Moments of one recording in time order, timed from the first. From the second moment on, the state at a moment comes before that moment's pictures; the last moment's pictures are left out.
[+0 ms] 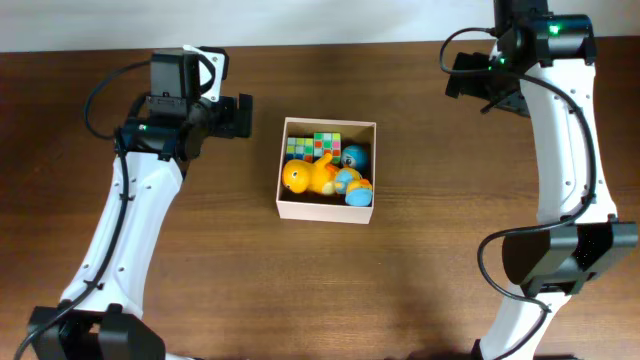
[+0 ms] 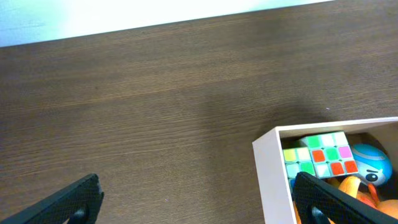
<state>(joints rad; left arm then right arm) -0.12 1.63 1.47 -0.62 0.04 0.03 0.01 2.04 2.27 -1.45 0.09 0.34</state>
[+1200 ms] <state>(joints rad) -0.13 0.45 0.38 -0.90 0.03 0.03 0.01 2.04 2.27 -1.45 0.09 0.34</state>
